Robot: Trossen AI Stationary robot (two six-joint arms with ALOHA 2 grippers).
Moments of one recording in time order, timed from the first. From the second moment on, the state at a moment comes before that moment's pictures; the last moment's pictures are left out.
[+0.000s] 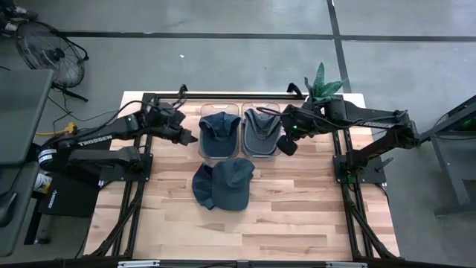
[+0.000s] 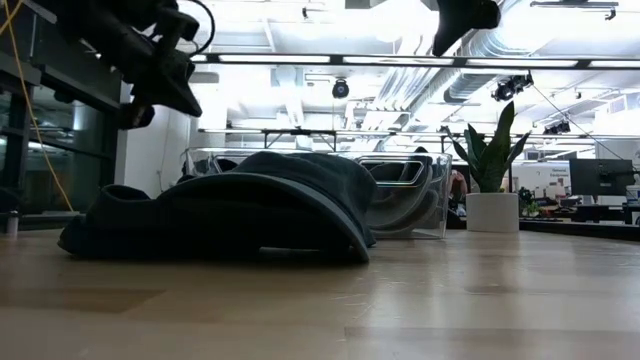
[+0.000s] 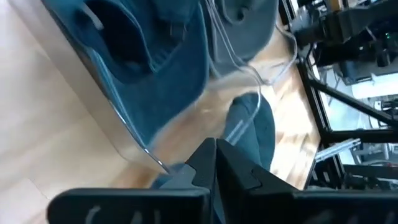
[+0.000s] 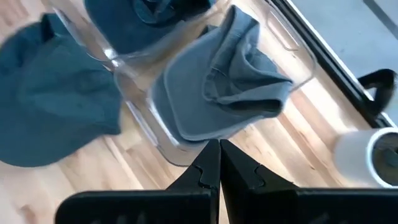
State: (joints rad) left arm 0.44 0.83 0.65 -0.47 0.31 -0.82; right arm -0.05 1.40 1.54 -1.25 0.30 0.52
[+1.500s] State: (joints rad) left arm -0.60 1.63 1.19 -0.58 -0.56 -0.47; right arm -0.05 1.40 1.54 -1.29 0.28 0.35
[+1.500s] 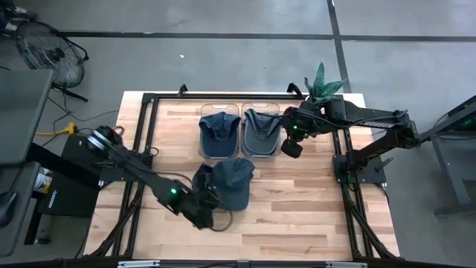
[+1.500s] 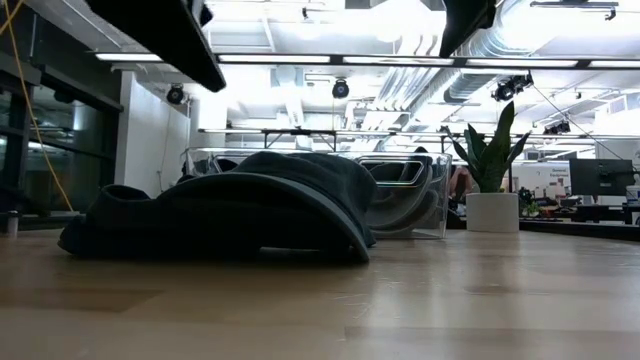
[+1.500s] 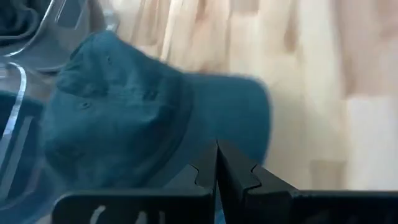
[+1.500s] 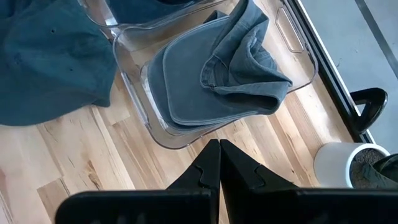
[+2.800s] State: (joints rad) left arm -0.80 2.03 1.53 -0.95 -0.72 -0.42; right arm 0.17 1.27 1.14 -1.05 0.28 0.67
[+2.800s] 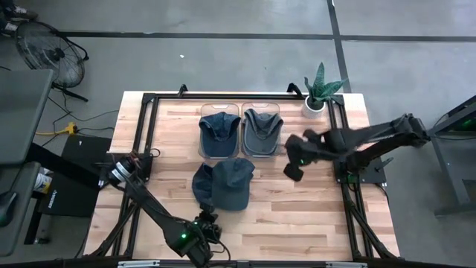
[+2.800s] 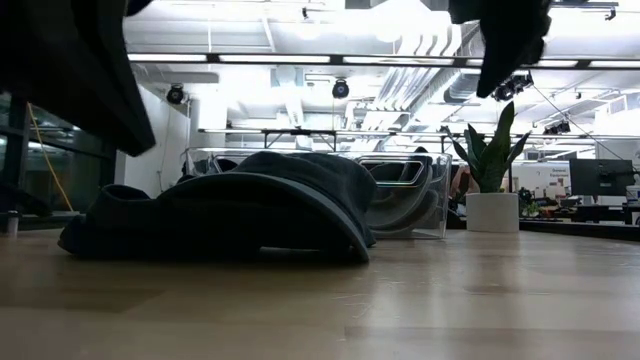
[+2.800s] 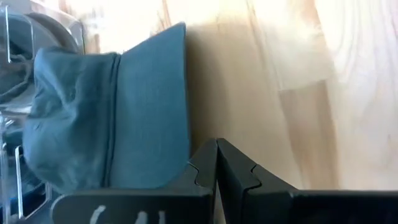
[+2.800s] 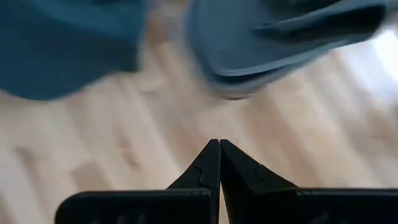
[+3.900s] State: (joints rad) left arm -0.61 2.04 1.53 -0.66 -0.20 -0.13; right arm 0.77 1.22 0.64 -0.31 0.55 1.23
